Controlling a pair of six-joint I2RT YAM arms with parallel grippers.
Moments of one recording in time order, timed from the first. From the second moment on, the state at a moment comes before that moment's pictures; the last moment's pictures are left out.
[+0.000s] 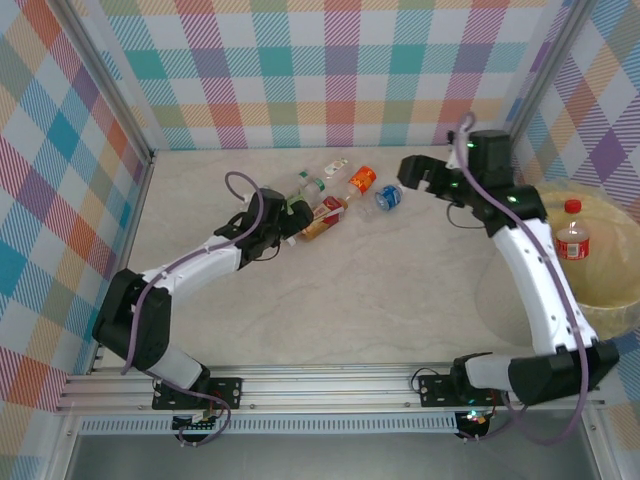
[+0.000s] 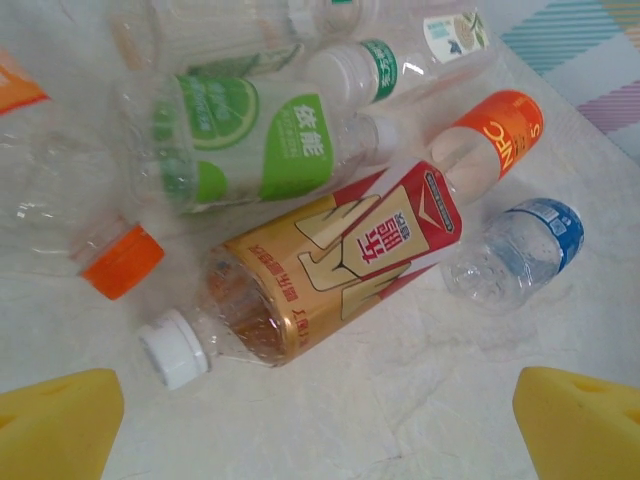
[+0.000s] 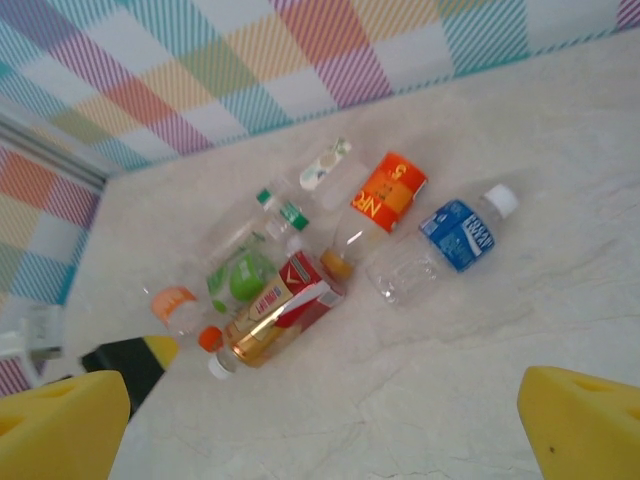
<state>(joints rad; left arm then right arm) -0.52 1.52 1.01 -0.18 -0.11 -0.90 0.23 1.31 1.50 -0.79 -0.21 0.41</state>
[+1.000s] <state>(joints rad) -0.44 1.28 0.77 -0.09 -0.13 -0.87 0.34 2.05 1.75 -0.60 0.05 0.84</state>
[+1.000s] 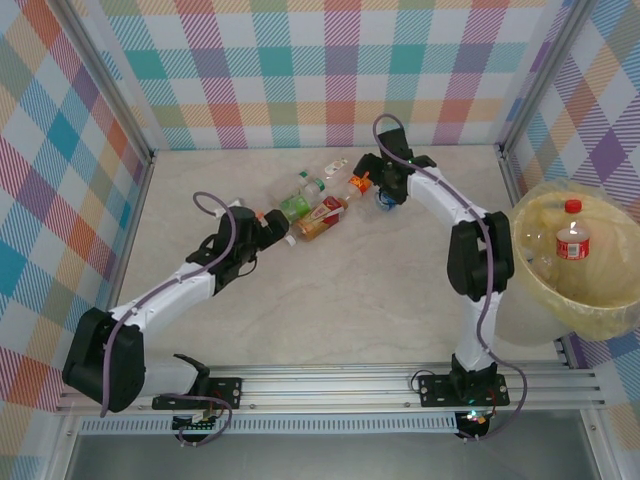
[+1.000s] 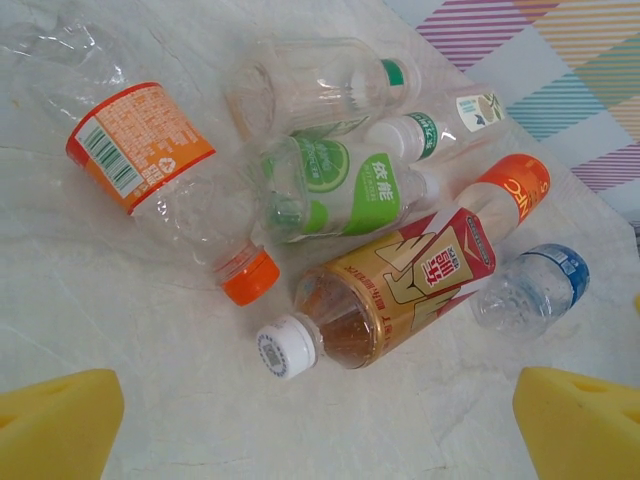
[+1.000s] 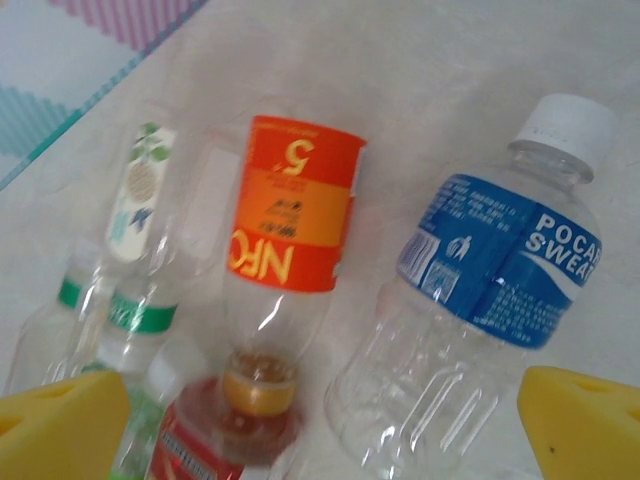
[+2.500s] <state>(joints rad) -0.43 1.27 0.73 -0.13 -0.13 -0.88 0.32 2.19 1.68 -0.62 0.07 0.92</state>
